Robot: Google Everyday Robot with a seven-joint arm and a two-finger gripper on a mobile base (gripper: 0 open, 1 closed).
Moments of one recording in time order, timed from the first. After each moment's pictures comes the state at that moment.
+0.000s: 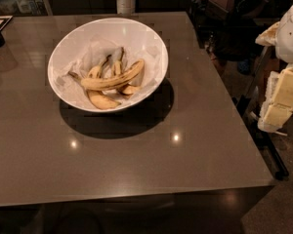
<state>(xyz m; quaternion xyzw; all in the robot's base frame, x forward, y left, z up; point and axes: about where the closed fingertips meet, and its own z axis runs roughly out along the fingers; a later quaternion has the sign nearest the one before) 0.438 -0.217 0.976 -0.60 0.78 -0.03 0.16</state>
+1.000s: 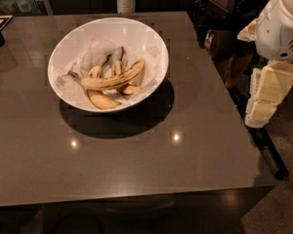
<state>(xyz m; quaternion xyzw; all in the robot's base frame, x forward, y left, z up) 0.447 -0.194 0.978 -0.63 0.76 -0.05 0.15</state>
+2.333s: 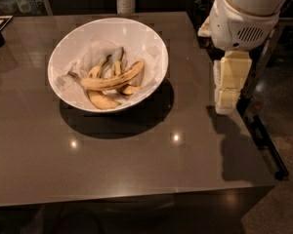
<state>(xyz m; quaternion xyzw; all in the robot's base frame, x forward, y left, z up) 0.481 -0.139 0.971 -0.70 0.70 -0.05 0.12</state>
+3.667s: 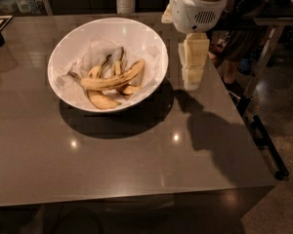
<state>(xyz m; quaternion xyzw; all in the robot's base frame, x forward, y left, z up) 0.545 -0.079 0.973 -0.76 0.63 -0.05 0.14</state>
